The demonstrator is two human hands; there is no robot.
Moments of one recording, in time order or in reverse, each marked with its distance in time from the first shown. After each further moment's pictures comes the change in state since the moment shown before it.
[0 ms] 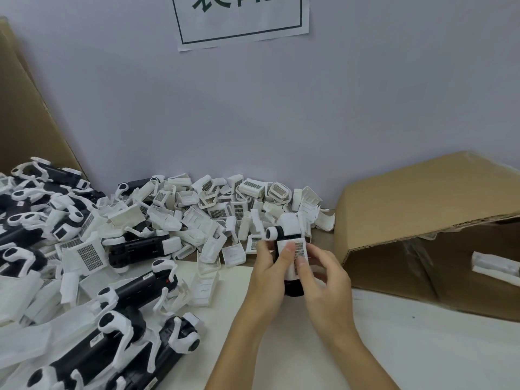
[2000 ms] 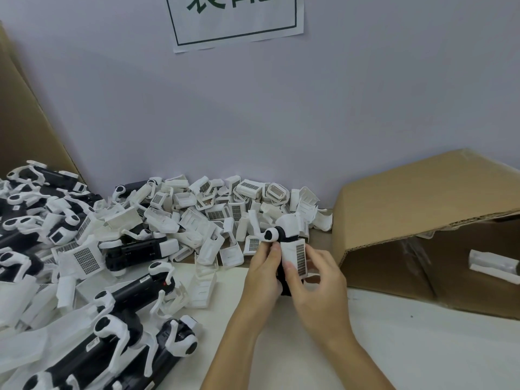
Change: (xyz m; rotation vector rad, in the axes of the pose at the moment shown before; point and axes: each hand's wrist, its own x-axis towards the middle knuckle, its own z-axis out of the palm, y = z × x) left_hand -0.003 0.010 0.002 -0.189 -0.011 -0.128; right_hand -0.001 -0.006 0.002 -0.191 0.018 -0.173
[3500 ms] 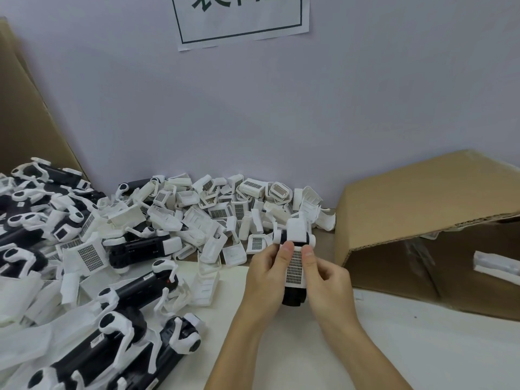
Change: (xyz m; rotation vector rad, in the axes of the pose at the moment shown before) left_hand 0.000 -0.005 -0.005 0.285 0.024 0.149; right_hand 0.005 -0.014 -0.001 0.418 -0.057 0.371
